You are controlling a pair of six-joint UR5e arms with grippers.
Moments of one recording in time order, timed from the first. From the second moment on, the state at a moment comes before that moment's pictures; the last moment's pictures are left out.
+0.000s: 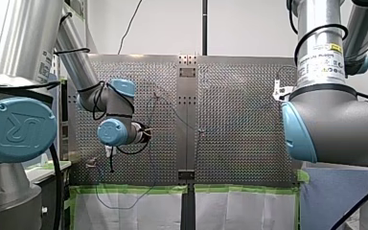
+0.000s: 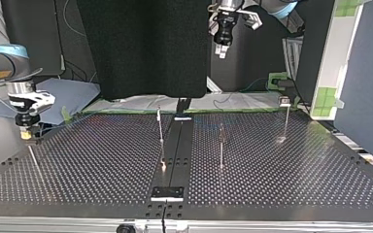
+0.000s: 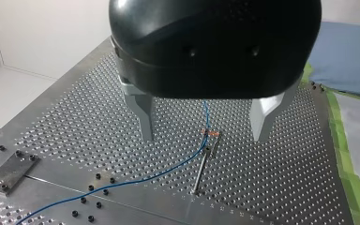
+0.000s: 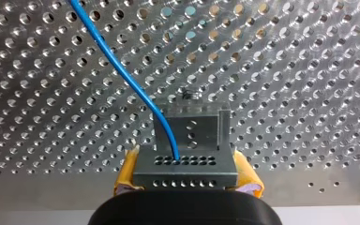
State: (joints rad) left arm -0.60 -1.75 -2.45 -2.18 -1.98 -1.85; right arm 1.48 -1.14 1.56 -0.42 1.19 1.62
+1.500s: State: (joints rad) left arm -0.60 -1.75 -2.45 -2.20 -1.98 -1.84; right arm 1.46 -1.10 1.52 -0.42 1.09 1.61
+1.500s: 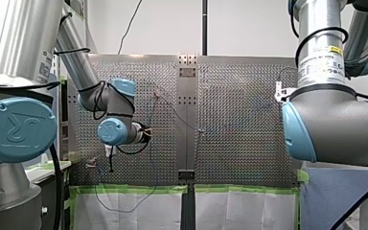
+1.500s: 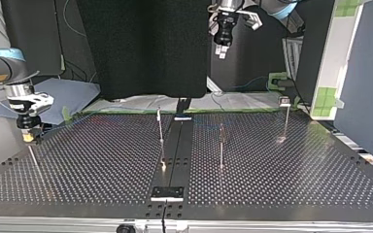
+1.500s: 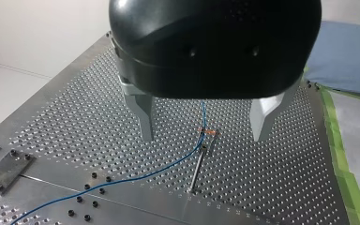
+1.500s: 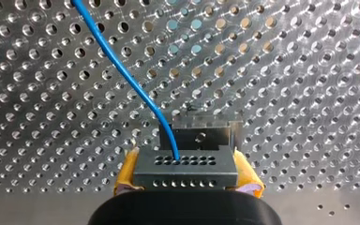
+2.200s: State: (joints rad) left arm -0.60 -1.75 -2.43 -2.21 -1.98 -1.84; right arm 1.46 -1.09 1.50 -0.42 1.08 1.61
